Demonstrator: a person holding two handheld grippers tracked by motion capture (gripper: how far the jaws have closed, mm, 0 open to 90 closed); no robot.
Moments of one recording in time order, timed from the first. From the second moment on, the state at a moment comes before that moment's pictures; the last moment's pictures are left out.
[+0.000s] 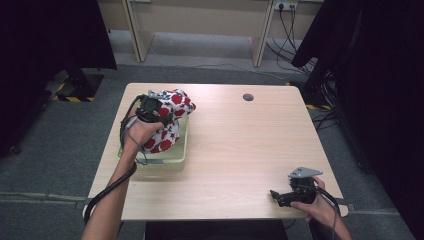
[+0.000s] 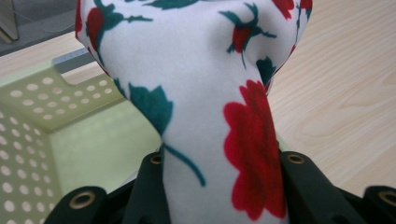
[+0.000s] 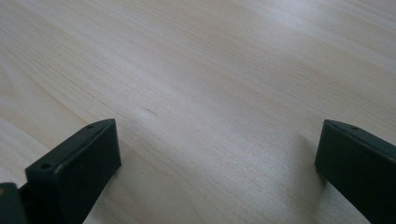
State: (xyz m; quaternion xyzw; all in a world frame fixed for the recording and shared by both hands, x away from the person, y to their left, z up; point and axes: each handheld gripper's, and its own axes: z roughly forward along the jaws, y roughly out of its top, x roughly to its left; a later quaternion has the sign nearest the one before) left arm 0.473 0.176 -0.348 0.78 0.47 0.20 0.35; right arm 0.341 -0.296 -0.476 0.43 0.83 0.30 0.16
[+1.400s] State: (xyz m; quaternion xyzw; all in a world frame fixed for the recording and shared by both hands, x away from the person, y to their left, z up) left arm 0.475 0.069 -0.328 0.82 0.38 0.15 0.40; right arm 0.341 -0.296 -0.476 0.43 0.84 0.30 0.16
